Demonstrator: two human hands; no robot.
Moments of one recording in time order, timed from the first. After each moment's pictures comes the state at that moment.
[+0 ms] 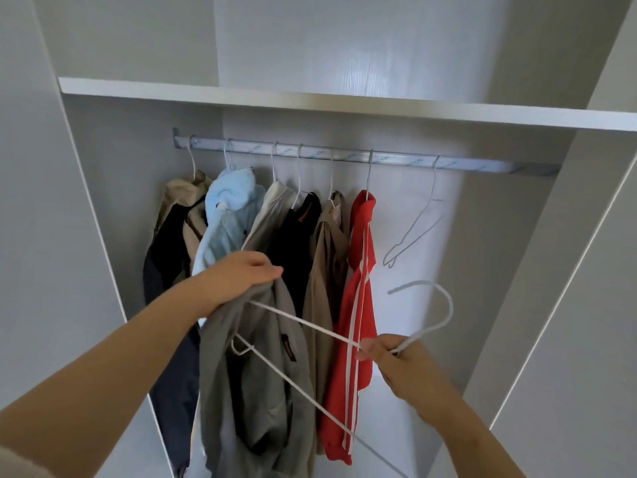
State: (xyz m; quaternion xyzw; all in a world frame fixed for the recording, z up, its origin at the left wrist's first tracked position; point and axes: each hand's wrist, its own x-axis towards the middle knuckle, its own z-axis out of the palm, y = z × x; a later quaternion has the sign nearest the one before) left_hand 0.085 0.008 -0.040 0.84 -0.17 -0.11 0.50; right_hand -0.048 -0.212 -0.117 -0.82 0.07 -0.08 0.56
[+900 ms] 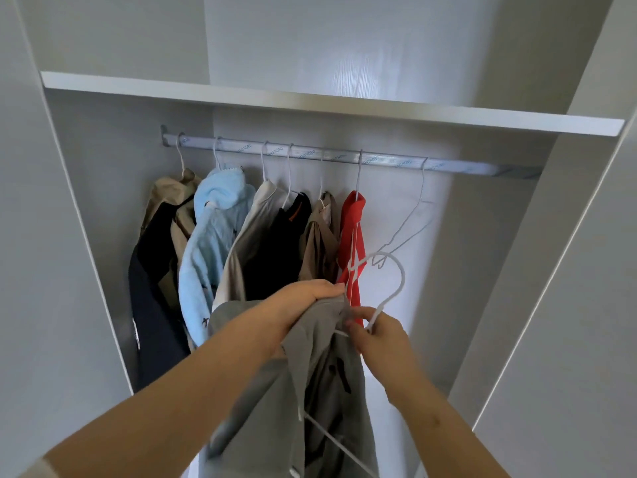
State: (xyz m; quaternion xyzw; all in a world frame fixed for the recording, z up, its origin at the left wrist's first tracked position) left_hand 0.042 -0.077 -0.057 0.65 -0.14 -0.29 0.69; right_hand -0.029 -0.199 -0.105 -0.83 0.11 -0.15 0.52
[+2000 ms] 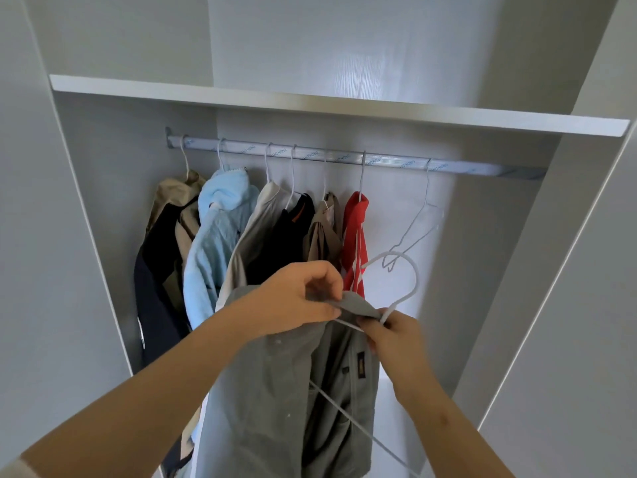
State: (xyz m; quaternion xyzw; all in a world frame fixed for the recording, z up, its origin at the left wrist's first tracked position) left_hand 0.031 -0.043 -0.042 0.76 -0.45 -0.04 0.47; right_hand -0.031 -0.203 -0.103 -0.77 0.16 -0.21 0.58
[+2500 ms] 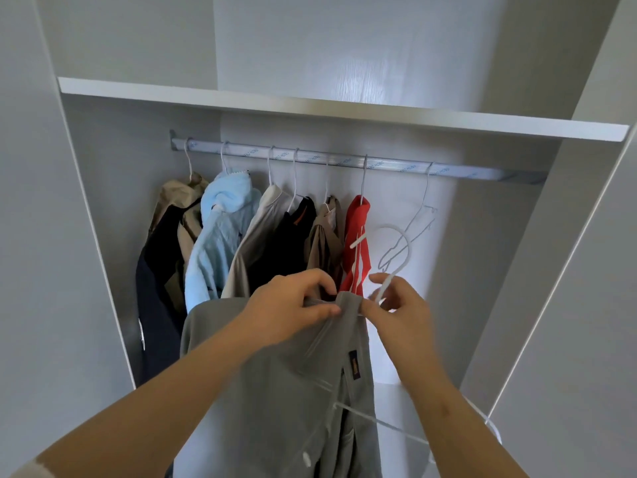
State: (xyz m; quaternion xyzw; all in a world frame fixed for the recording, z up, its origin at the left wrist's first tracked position) left_hand 0.046 -0.043 -0.068 0.85 -0.39 0.07 0.35; right_hand -0.029 -0.201 -0.081 -0.79 0.10 -0.30 0.53
